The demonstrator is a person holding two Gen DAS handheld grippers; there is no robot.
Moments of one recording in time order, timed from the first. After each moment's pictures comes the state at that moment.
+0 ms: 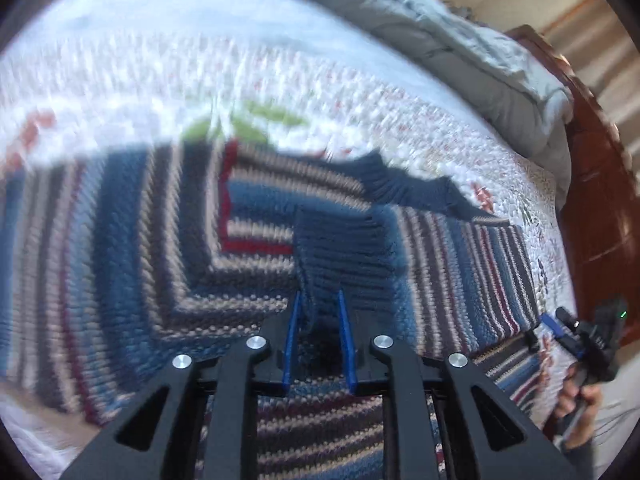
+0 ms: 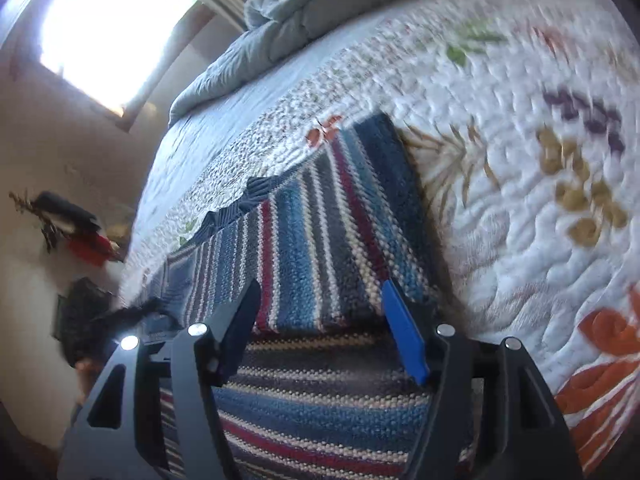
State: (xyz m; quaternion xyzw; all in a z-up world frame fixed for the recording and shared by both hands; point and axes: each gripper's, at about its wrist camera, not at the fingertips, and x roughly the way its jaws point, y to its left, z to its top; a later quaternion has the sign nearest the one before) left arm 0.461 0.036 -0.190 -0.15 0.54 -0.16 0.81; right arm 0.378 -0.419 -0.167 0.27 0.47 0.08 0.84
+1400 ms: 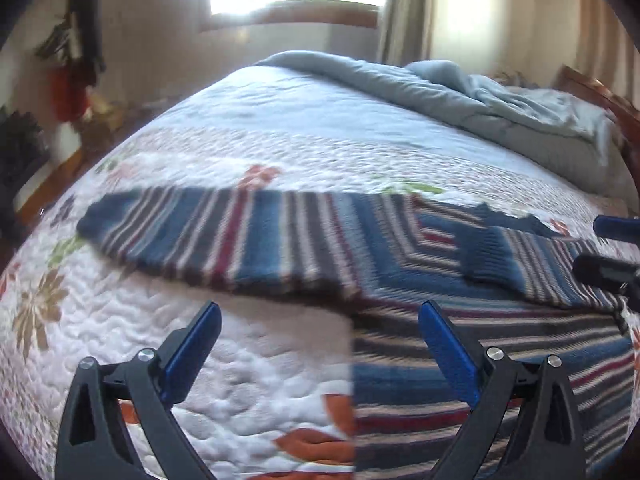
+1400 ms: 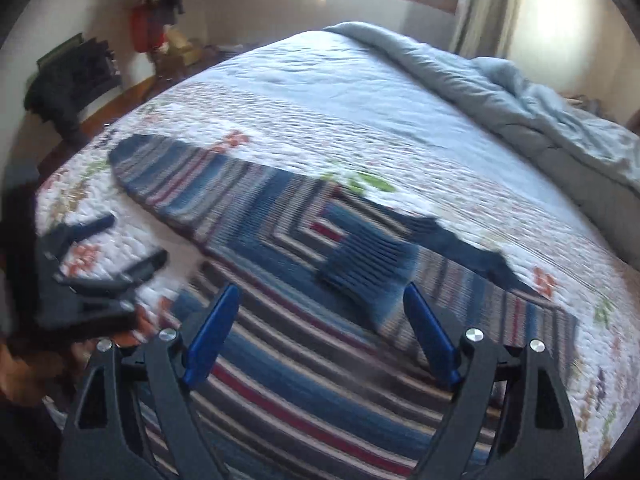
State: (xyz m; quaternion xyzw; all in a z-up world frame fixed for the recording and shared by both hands) left arm 0.311 0.143 -0.164 -0.07 0.39 0.06 0.92; right arm 0.376 -0.029 -0.086 -0.14 0.44 0.23 0.86
